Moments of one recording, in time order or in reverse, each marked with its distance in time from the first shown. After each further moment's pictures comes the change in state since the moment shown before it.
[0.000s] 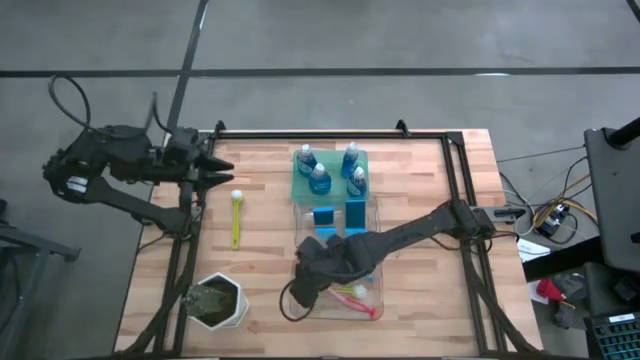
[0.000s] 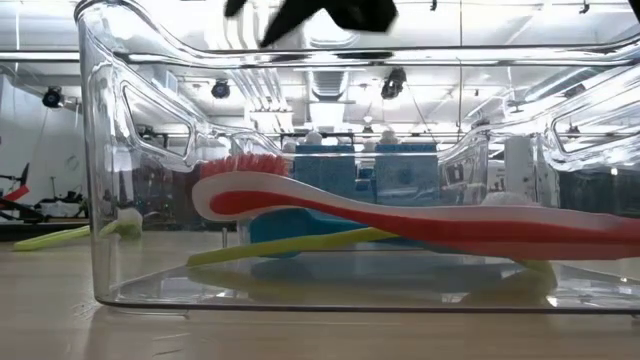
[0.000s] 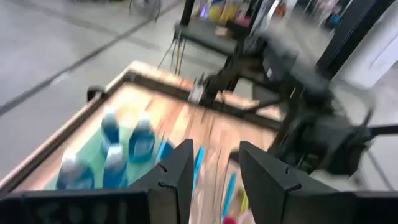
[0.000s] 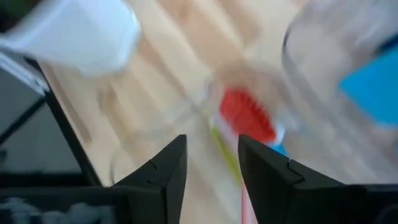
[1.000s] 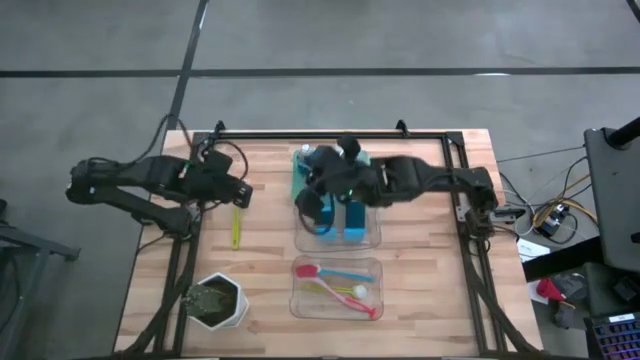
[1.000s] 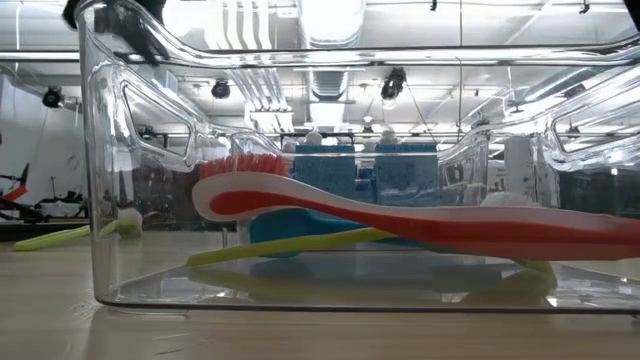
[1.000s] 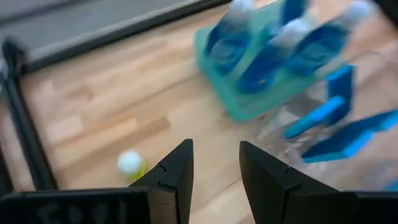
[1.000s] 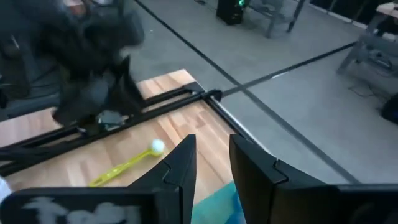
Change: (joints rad) left arm 0.045 0.143 -0.286 -0.361 -0.316 -0.703; right arm -0.201 -0.218 0.217 0.091 0.515 -0.724
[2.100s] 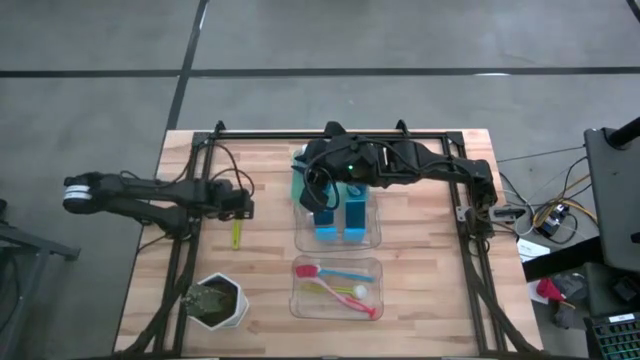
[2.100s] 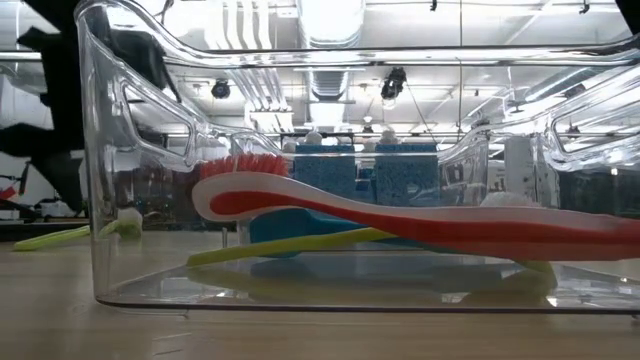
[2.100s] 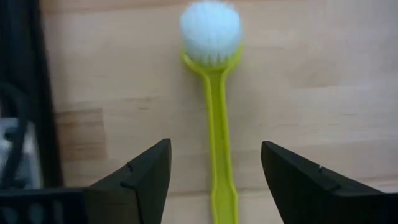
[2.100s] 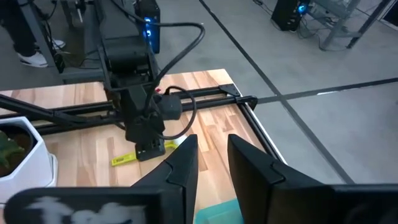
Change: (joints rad) left arm 0.220 -0.019 -0.700 0.343 0.312 -0.326; right arm -0.110 -0.023 0.000 0.041 -0.320 -0.231
